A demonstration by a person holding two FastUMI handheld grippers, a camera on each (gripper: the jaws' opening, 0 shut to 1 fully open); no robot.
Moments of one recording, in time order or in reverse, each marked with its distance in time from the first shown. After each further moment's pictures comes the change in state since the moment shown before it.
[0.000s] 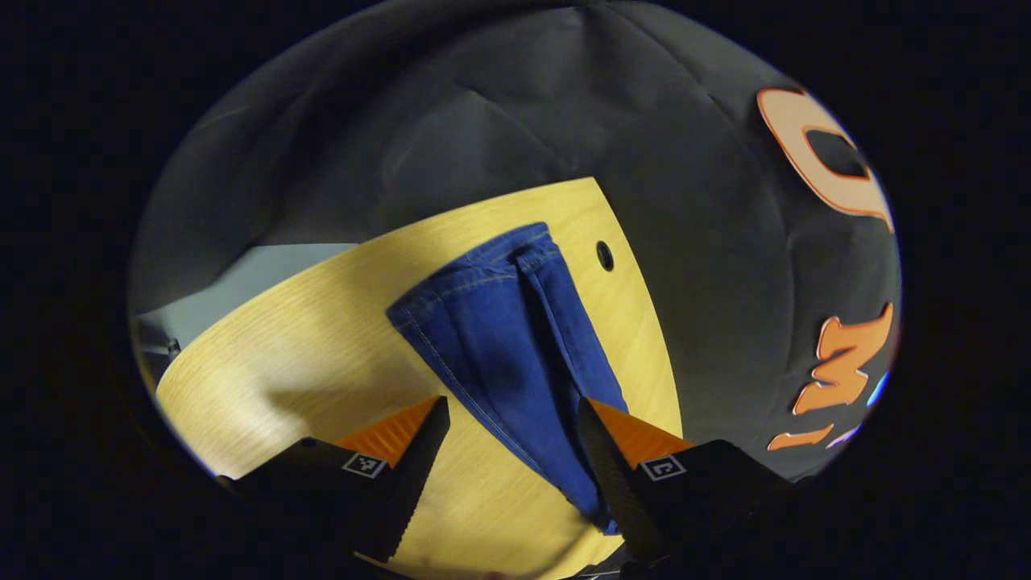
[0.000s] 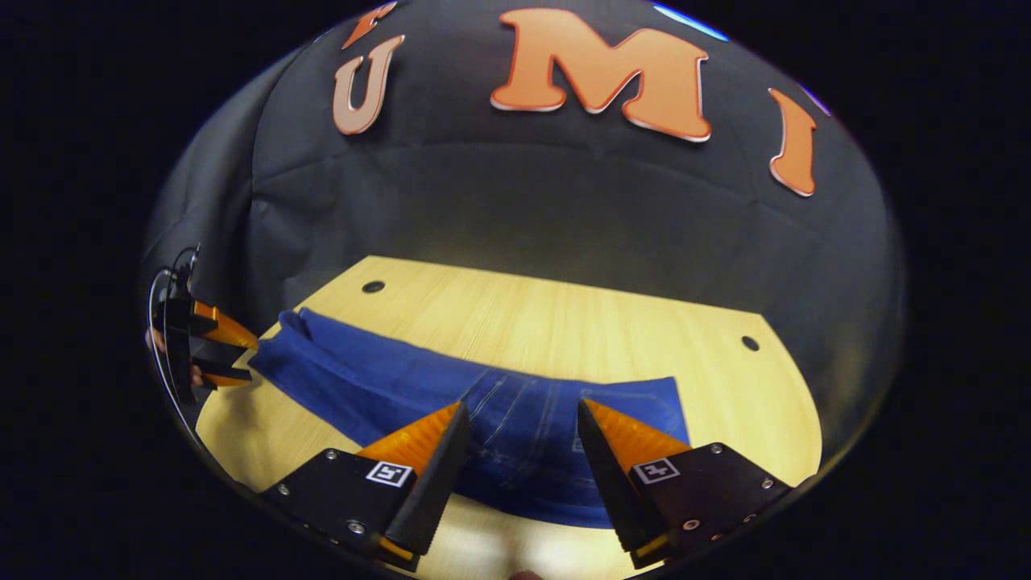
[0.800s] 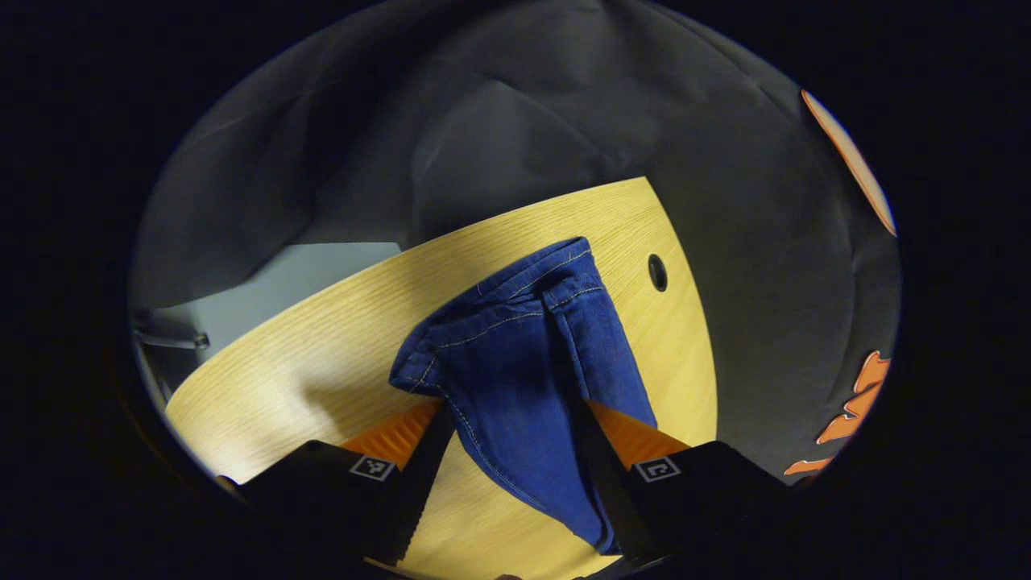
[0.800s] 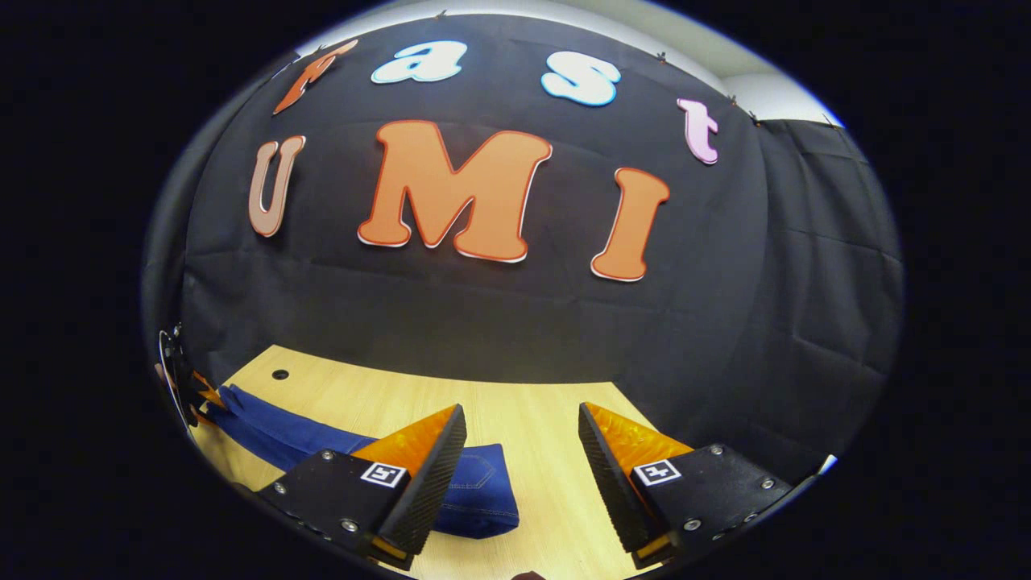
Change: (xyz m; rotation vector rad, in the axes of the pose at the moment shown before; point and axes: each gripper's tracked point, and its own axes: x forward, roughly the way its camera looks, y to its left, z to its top) left arm 0.056 -0.012 0.019 0.013 0.060 0.232; right arm -0.137 -0.144 0.085 0.060 -0.284 -0.381
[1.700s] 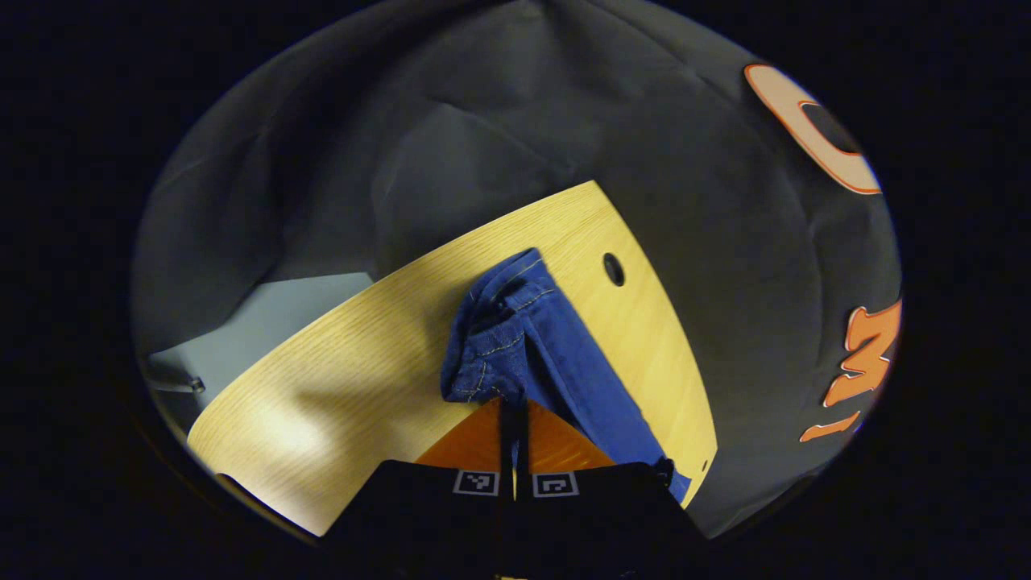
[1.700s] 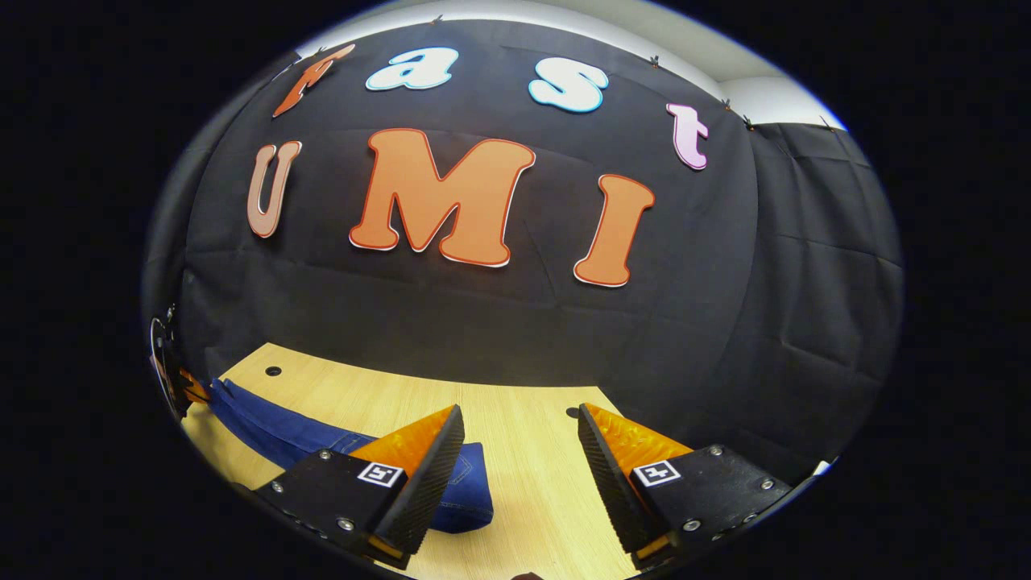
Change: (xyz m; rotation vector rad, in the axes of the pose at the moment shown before) left arm -0.047 -0.023 0.006 0.135 -0.123 -0.186; right arm -0.004 -0.027 -0.002 -0.020 -0.024 0.005
